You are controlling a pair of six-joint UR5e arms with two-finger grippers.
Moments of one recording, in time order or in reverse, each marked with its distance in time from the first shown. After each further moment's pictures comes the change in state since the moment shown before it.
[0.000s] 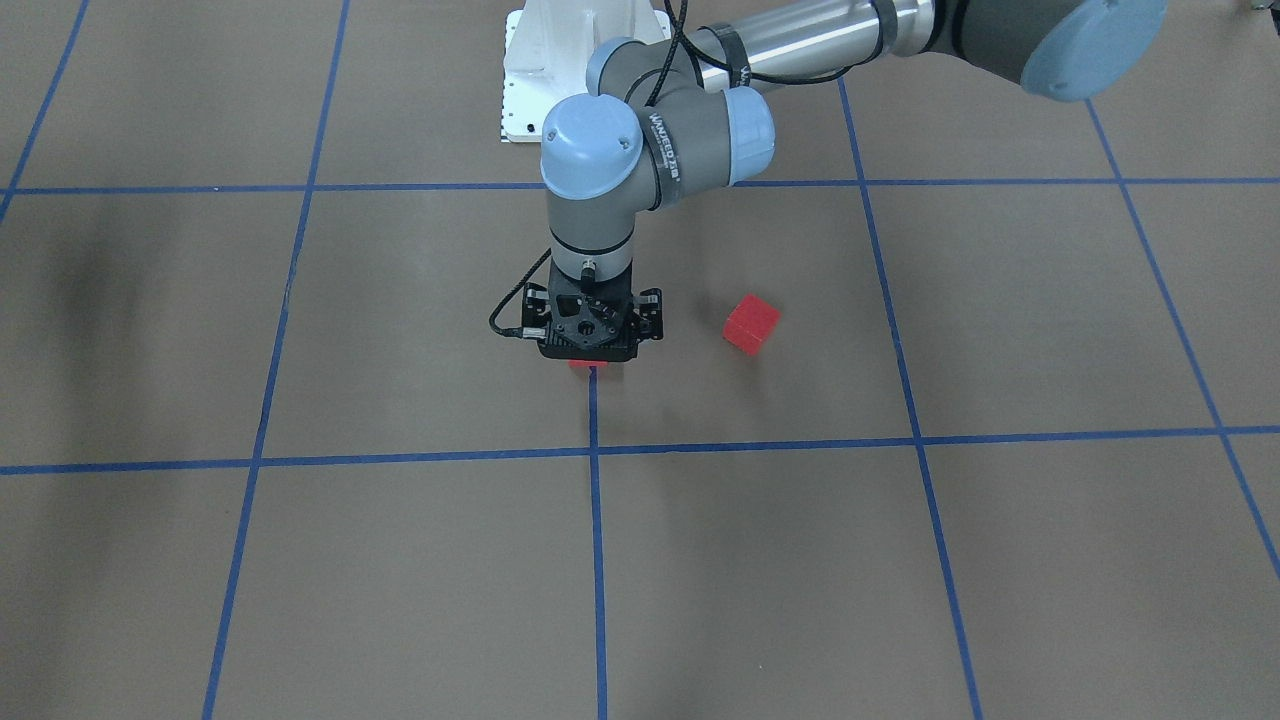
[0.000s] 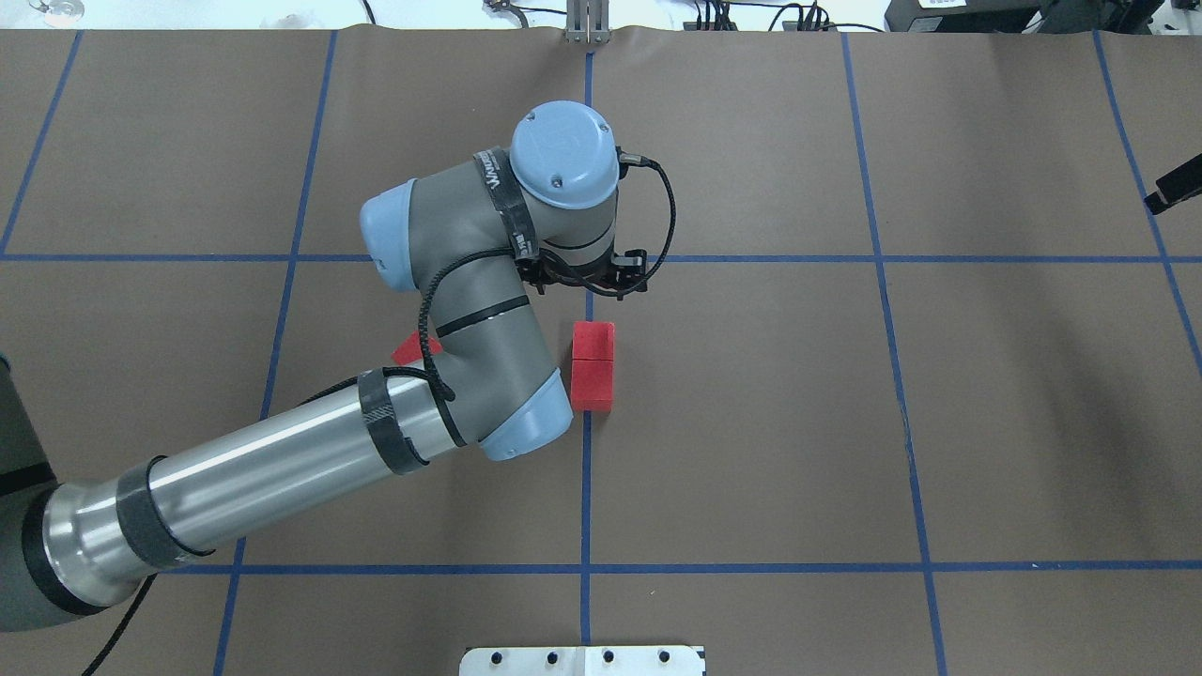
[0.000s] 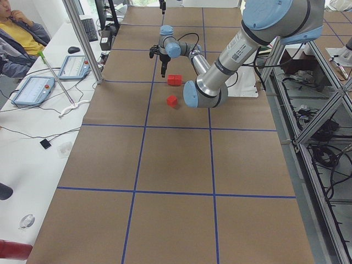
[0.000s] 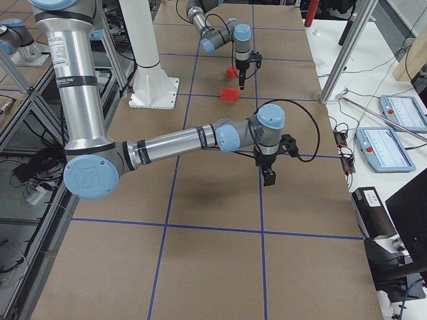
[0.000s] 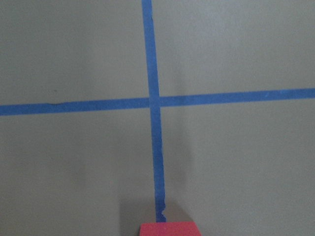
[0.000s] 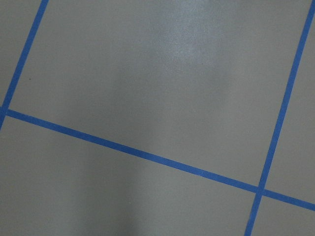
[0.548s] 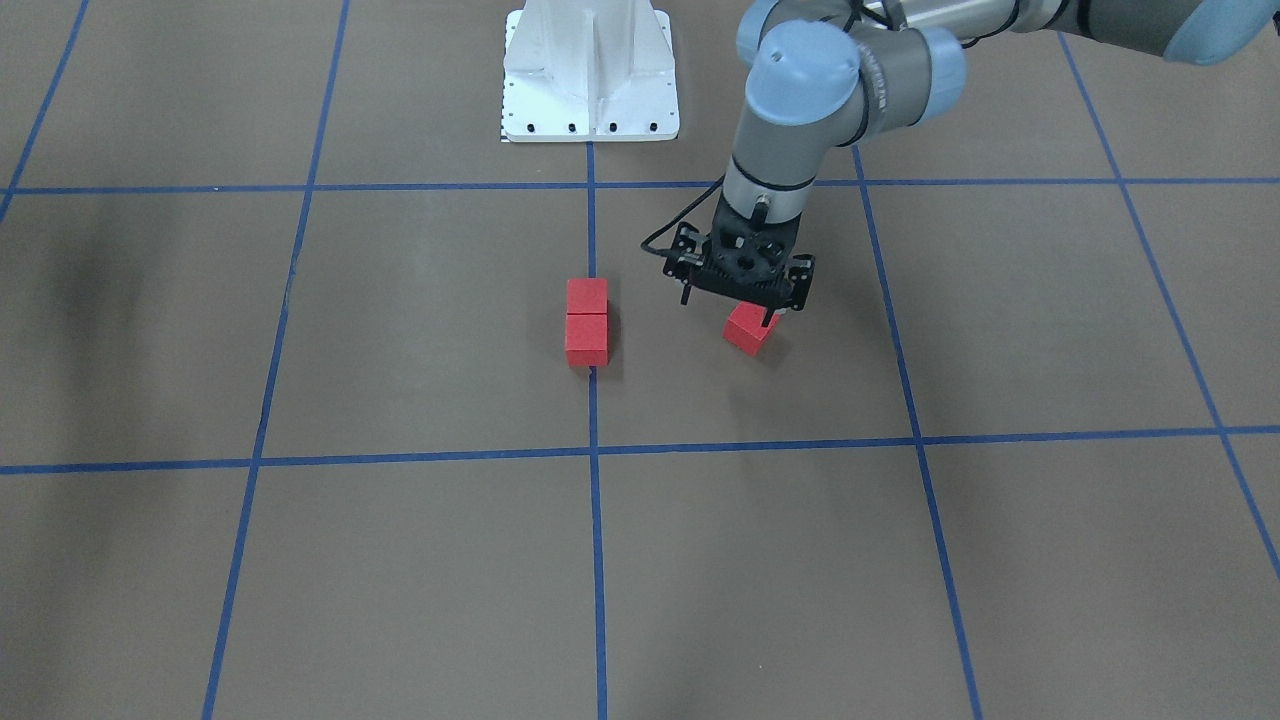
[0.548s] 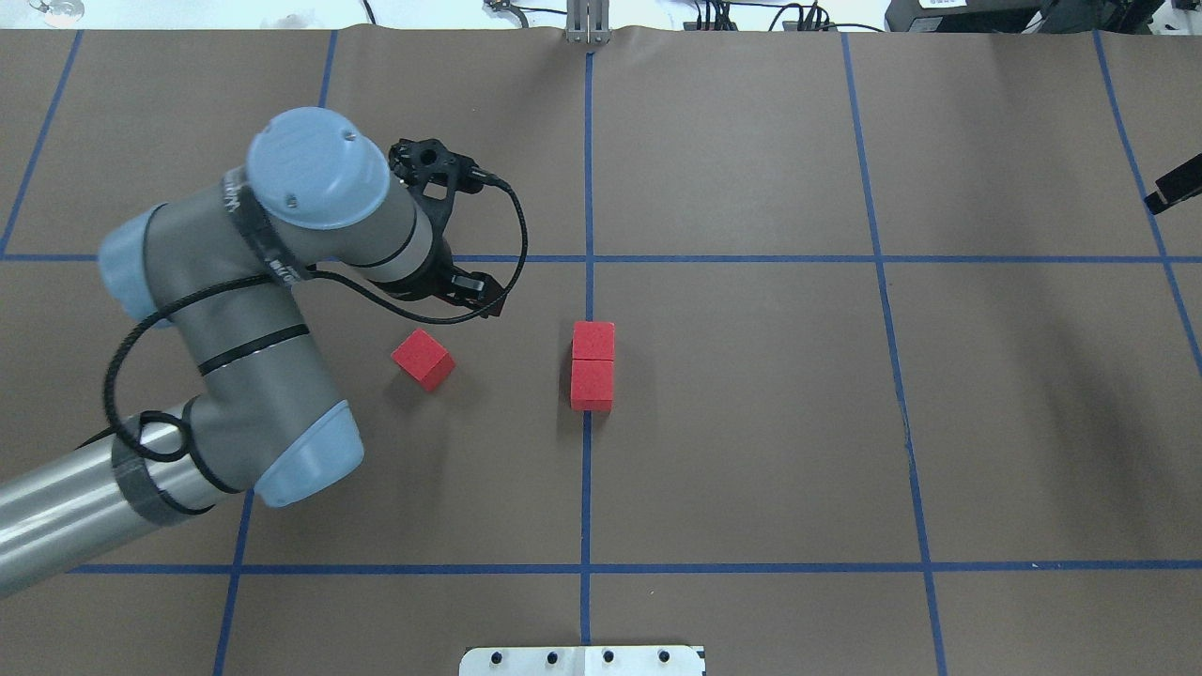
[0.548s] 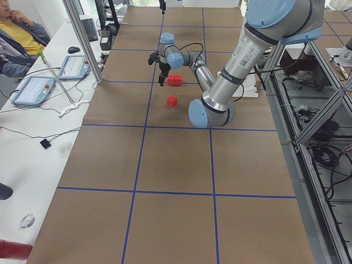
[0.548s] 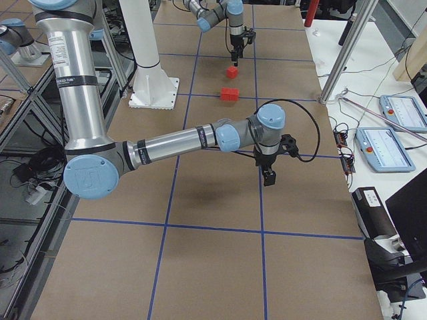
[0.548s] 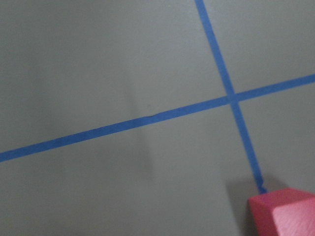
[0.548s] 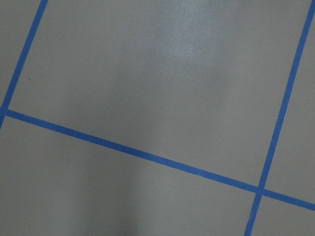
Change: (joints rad) left arm -0.060 0.370 -0.446 0.004 -0.031 0.225; right arm 0.000 0.000 -0.001 0.000 0.000 0.000
